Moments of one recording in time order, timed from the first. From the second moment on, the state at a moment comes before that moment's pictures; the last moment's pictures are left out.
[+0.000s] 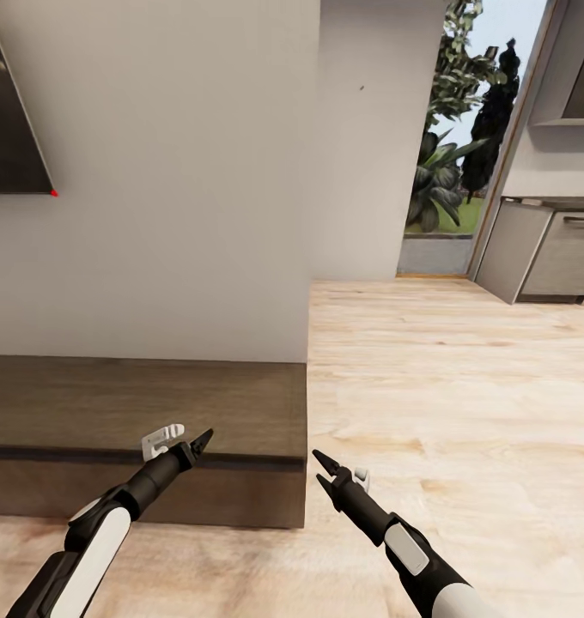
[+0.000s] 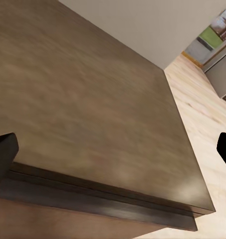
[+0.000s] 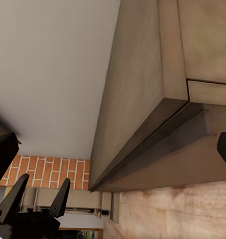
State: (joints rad) left arm -0.25 0.16 -0.07 -1.38 0.74 0.33 -0.08; right arm -0.56 0.08 -0.01 -0.36 -0.92 0.33 0.84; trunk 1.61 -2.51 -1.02
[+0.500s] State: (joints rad) left arm -0.25 0.17 -0.07 -1.38 0.74 0.33 -0.09; right arm -0.56 0.08 -0.01 -0.36 -0.92 0.33 0.84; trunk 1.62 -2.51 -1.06
